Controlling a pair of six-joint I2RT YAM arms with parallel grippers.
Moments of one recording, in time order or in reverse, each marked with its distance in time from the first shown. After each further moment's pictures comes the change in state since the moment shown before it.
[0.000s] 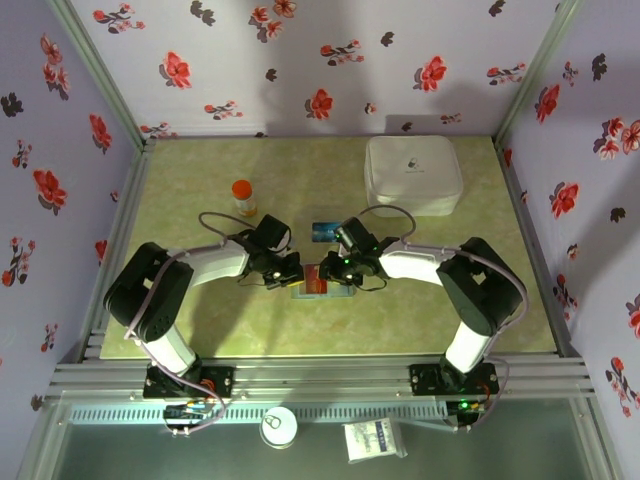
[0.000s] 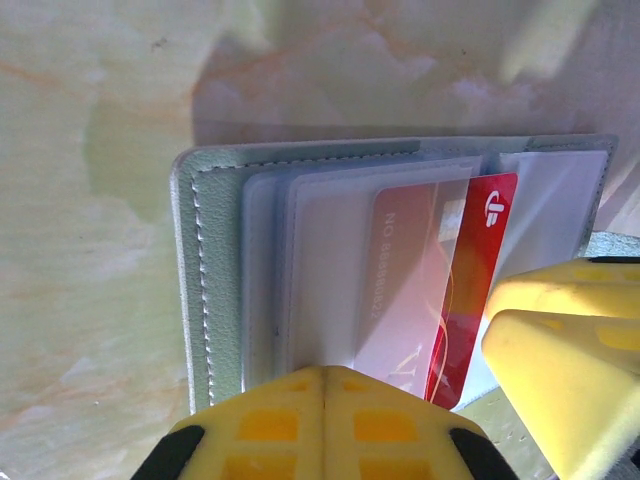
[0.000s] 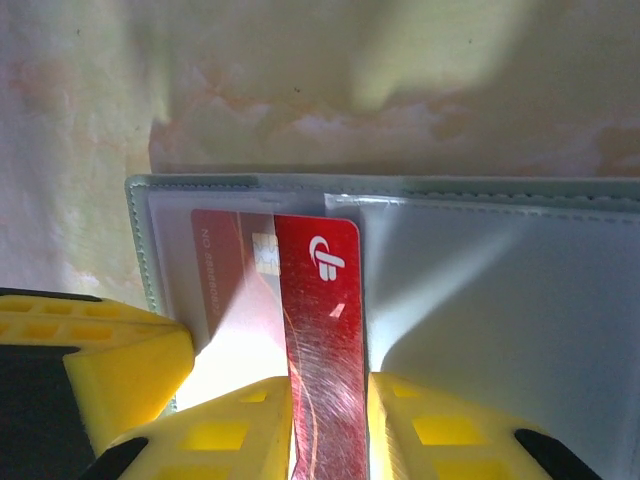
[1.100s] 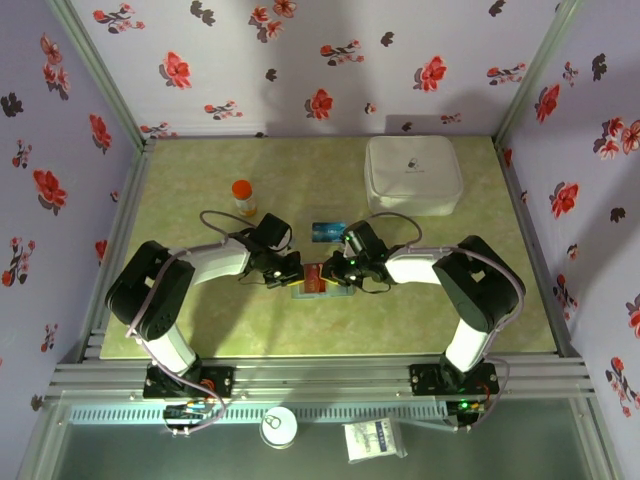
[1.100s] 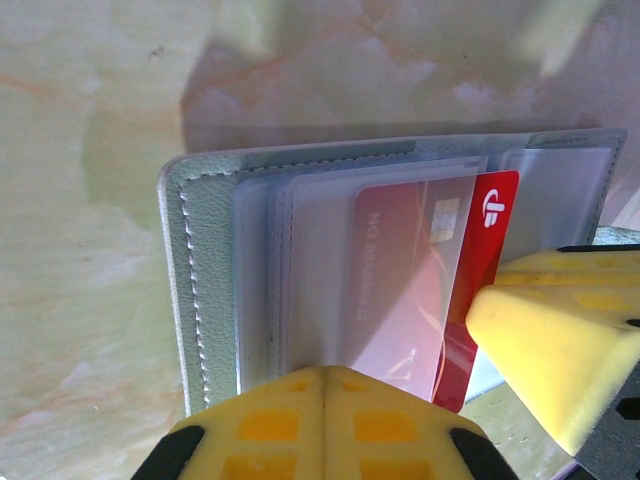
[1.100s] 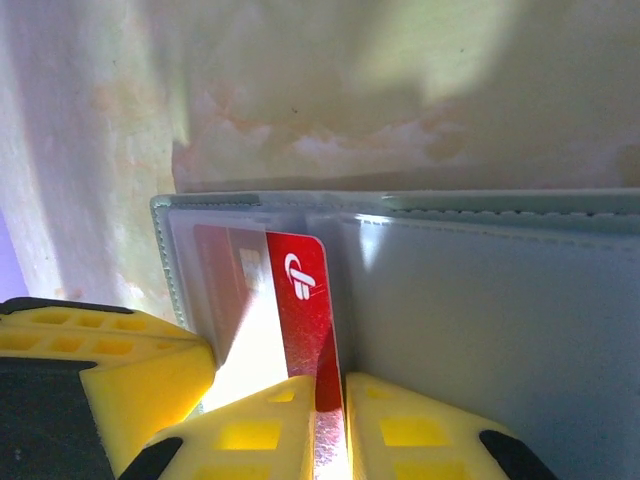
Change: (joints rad) left arm 0.000 0.011 0.018 -0.021 0.000 0.007; right arm -0.041 0.015 -0.113 0.240 -0.115 0.080
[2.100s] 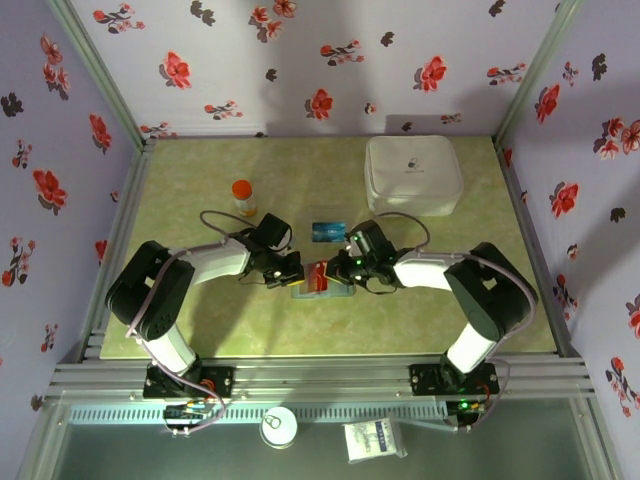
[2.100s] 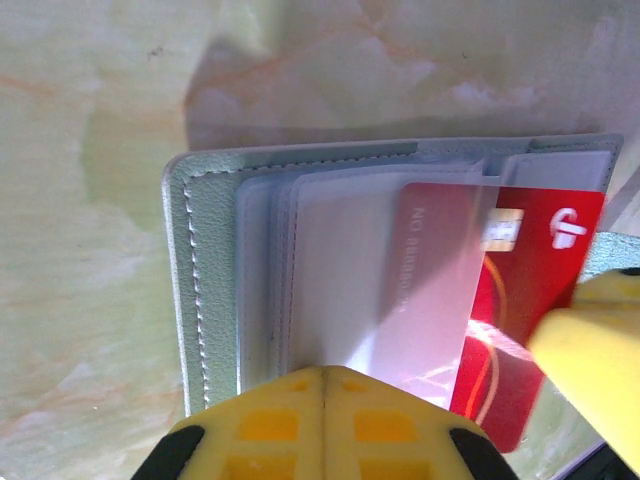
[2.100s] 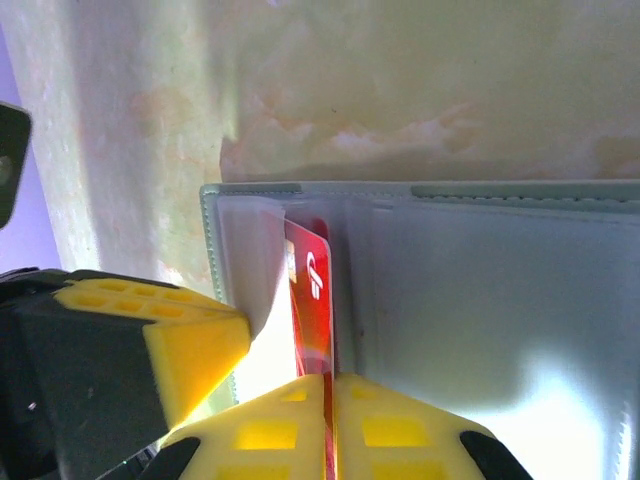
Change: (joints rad) left arm 0.000 0.000 0.000 0.000 -0.001 0.000; right arm -0.034 -0.090 -0.057 0.023 -0.021 -0.015
